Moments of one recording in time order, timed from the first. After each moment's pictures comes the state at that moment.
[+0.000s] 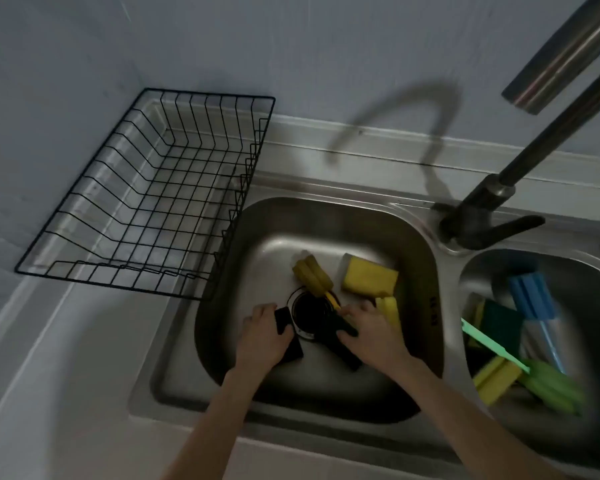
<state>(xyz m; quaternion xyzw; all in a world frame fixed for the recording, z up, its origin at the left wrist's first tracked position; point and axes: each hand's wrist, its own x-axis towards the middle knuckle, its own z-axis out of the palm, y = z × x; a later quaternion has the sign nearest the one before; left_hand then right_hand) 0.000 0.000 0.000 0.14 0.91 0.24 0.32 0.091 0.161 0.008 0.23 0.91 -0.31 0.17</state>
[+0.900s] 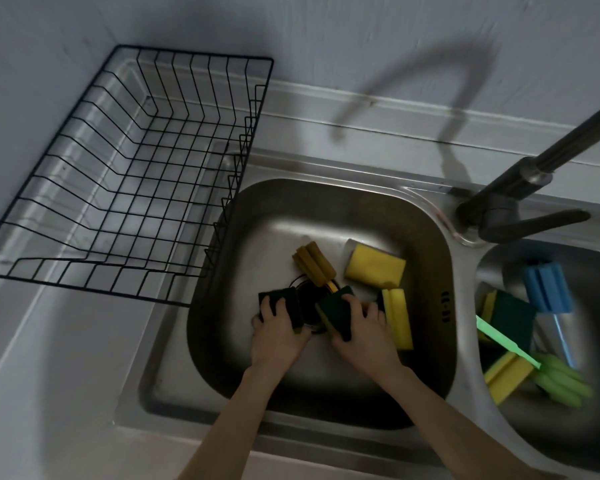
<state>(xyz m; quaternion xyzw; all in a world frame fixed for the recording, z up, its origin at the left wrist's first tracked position) 0.006 0.019 -0.025 0.12 0.91 0.22 0.34 0.088 0.145 -0.026 0.30 0.90 -0.26 0.18</state>
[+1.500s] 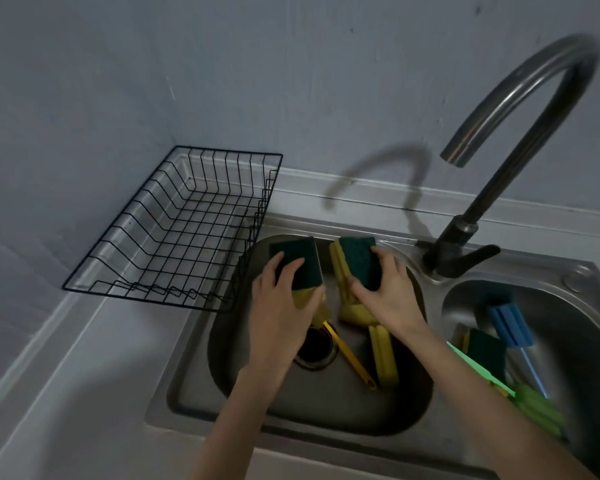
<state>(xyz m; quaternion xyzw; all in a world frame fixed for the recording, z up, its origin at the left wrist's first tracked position) 0.009 0.017 0.115 0.22 0.88 0.41 0.01 0.067 0.177 0.109 0.27 0.88 -0.37 -0.14</state>
